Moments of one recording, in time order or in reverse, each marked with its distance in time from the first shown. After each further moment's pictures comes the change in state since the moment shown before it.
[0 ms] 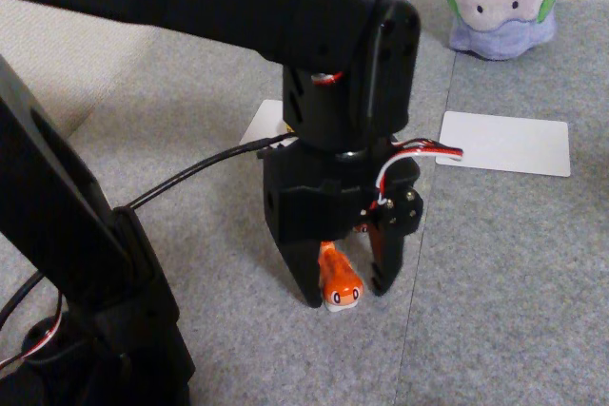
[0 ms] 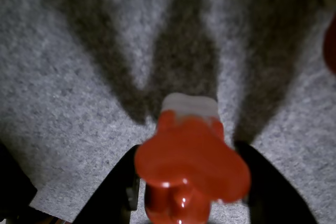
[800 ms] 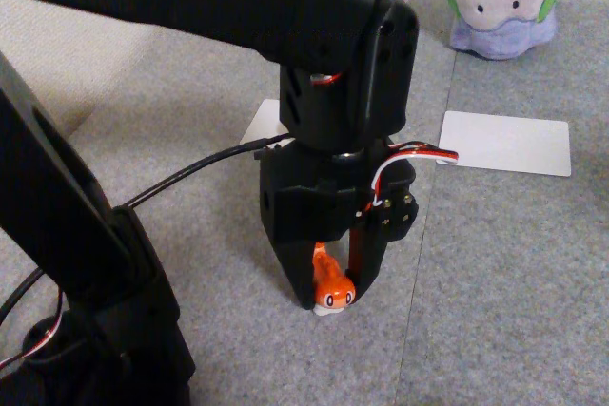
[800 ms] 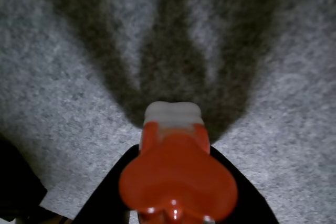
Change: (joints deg) arm -0.4 -0.2 0.1 0.7 1.6
